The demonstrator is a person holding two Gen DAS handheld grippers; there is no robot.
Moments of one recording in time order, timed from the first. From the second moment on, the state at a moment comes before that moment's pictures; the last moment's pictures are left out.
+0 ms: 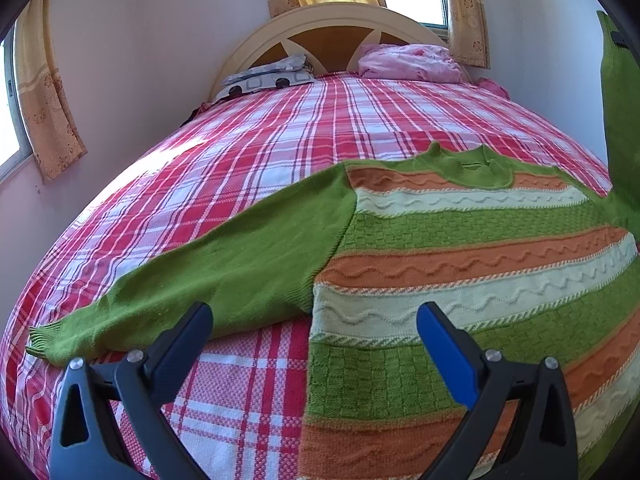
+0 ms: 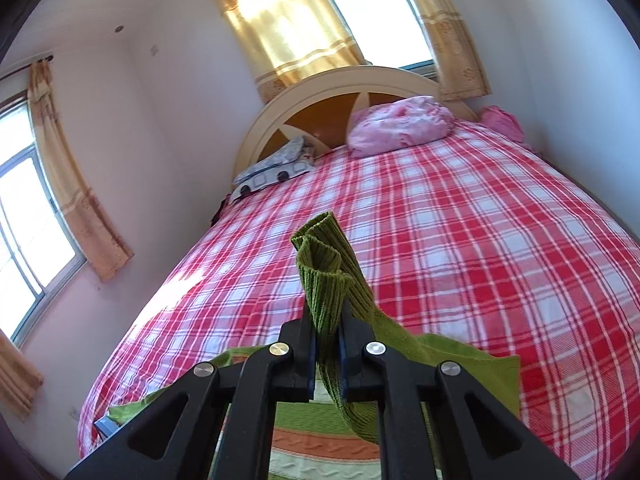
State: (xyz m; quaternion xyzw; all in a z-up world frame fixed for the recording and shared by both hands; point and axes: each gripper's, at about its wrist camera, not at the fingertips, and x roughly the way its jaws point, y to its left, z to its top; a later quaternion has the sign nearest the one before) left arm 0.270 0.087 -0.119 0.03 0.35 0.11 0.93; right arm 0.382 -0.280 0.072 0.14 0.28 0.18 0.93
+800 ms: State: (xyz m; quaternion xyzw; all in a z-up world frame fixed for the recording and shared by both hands) left arm 0.249 0.136 -0.127 -0.01 0.36 0.16 0.92; right arm 0.383 -0.066 -0.087 0.03 0.41 0.30 0.86
